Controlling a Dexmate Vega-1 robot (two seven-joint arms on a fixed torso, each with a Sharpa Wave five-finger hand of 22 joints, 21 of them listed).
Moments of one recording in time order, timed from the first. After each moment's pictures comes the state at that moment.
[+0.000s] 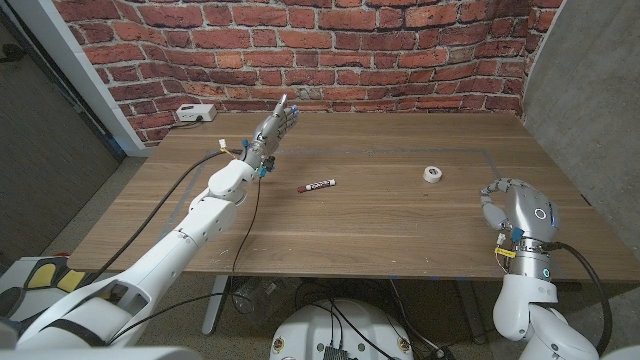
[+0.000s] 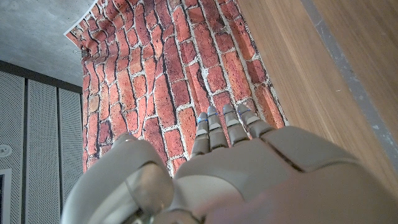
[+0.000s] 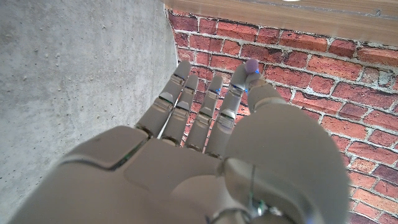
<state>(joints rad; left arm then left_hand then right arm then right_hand) 0.76 0.50 0.43 -1.40 -0.56 -0.27 -0.03 0.42 0.07 -0.07 0.10 0.22 0.23 0.07 0.20 0.18 0.27 0.02 0.21 0.19 0.19 0.01 0.19 0.18 0.06 0.03 0.24 0.18 -1.68 -0.78 -0.21 -2.23 -0.60 -0.73 -0.90 0.95 0.07 0.43 -0.13 0.20 0.99 -0.08 0.47 0.29 0.73 -0.14 0.27 0.19 0.58 -0.05 0.21 0.19 0.60 -0.06 0.41 0.18</state>
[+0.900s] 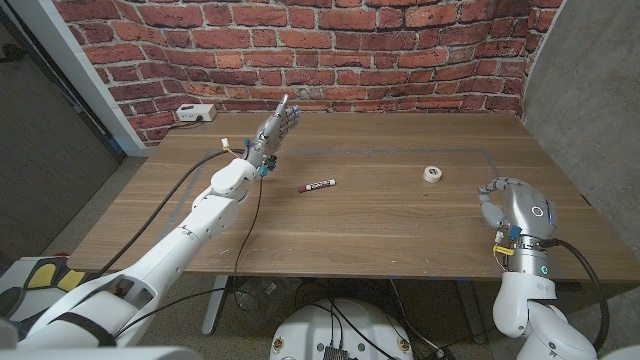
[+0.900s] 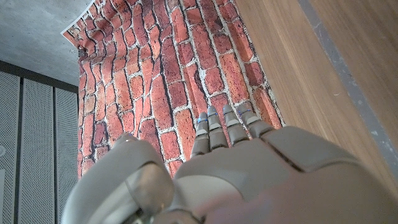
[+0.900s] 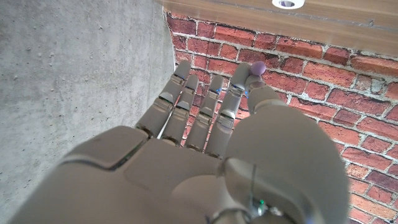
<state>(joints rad) 0.73 0.48 0.44 -1.35 -0.57 -0.27 -0.05 0.41 0.08 -0.07 0.09 0.22 0.23 0.07 0.20 0.18 0.27 0.02 0.21 0.19 0.19 0.01 0.19 0.18 0.06 0.03 0.24 0.18 -1.67 -0.77 -0.22 -2.22 -0.65 -0.74 -0.84 0.94 0.07 0.43 -0.13 0.22 0.98 -0.11 0.51 0.34 0.73 -0.14 0.27 0.21 0.58 -0.06 0.20 0.19 0.60 -0.06 0.41 0.18</state>
